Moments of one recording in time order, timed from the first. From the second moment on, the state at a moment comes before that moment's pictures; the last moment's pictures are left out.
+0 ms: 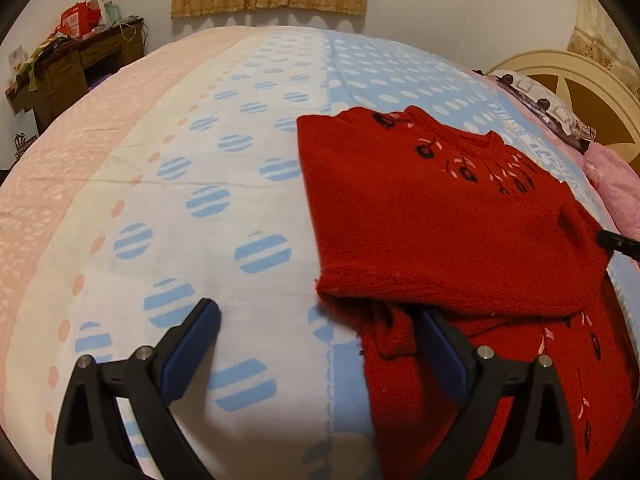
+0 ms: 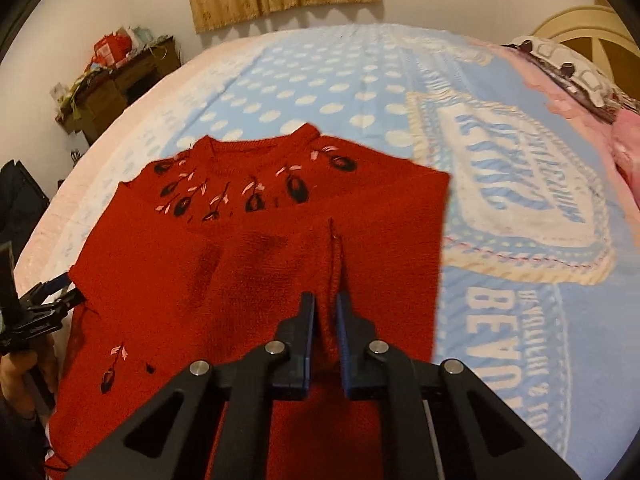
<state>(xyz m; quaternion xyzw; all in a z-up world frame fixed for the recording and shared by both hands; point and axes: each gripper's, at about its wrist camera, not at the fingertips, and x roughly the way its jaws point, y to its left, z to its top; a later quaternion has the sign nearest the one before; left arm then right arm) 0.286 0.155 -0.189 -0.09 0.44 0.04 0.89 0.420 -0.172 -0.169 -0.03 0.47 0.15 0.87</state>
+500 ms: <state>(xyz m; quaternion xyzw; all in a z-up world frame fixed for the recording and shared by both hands) 0.289 0.154 -0.190 -0.08 0.44 0.05 0.89 0.404 -0.212 -0.167 0.01 0.47 0.12 0.88</state>
